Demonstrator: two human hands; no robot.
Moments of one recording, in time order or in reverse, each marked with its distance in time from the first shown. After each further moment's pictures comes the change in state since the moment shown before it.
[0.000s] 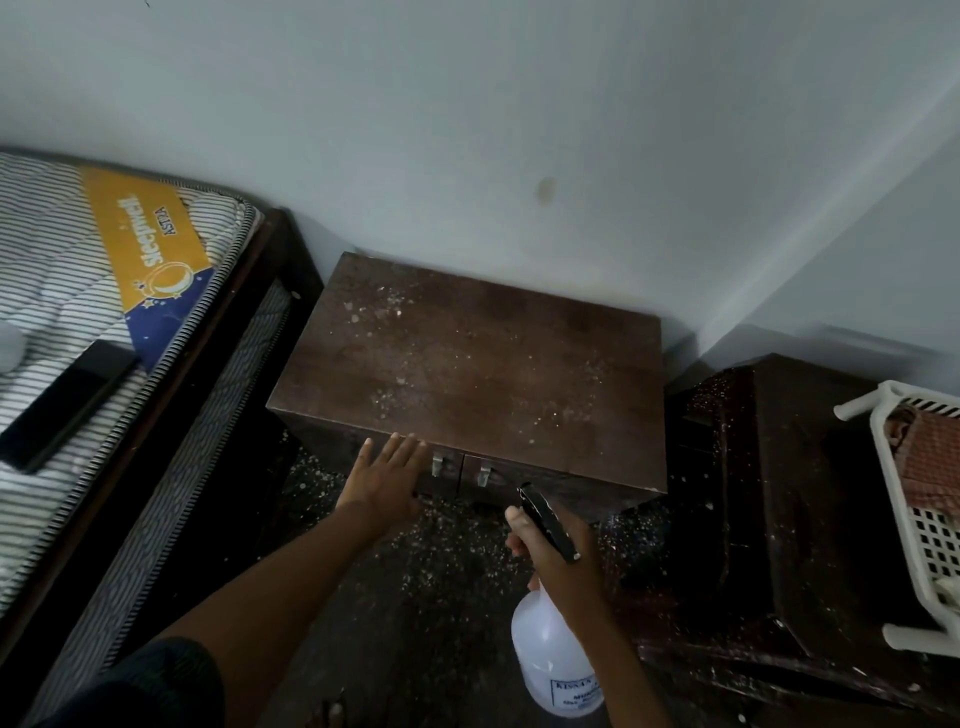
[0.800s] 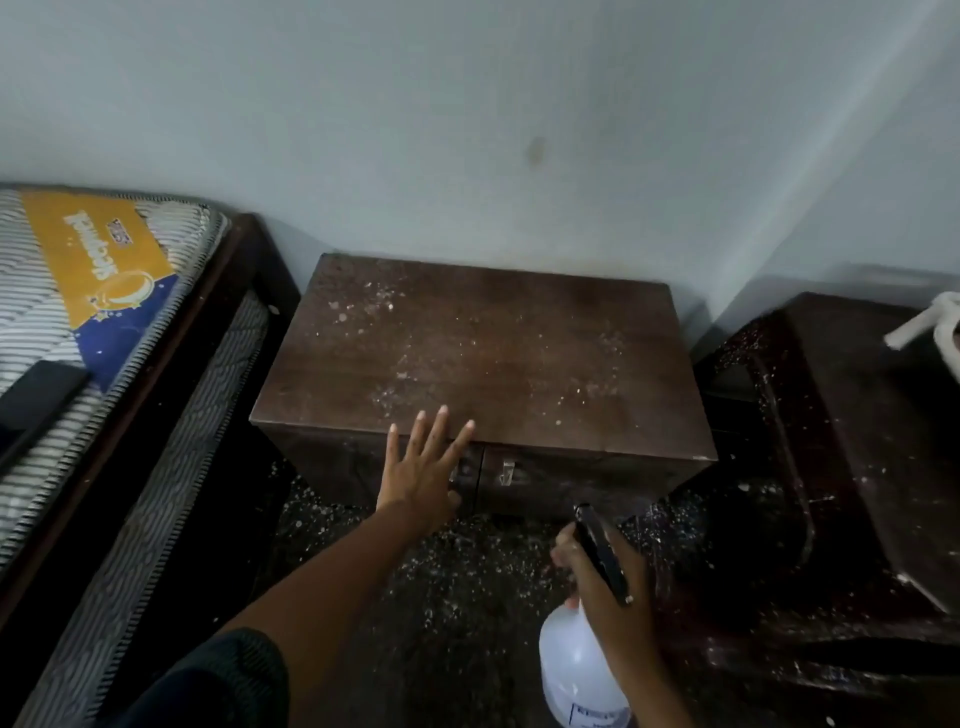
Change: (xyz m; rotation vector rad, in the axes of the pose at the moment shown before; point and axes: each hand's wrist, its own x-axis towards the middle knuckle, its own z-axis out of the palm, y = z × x) left_hand 0.094 0.005 0.096 0.056 0.327 0.070; right_hand -0.002 0.122 0.041 0.136 0.301 -0.096
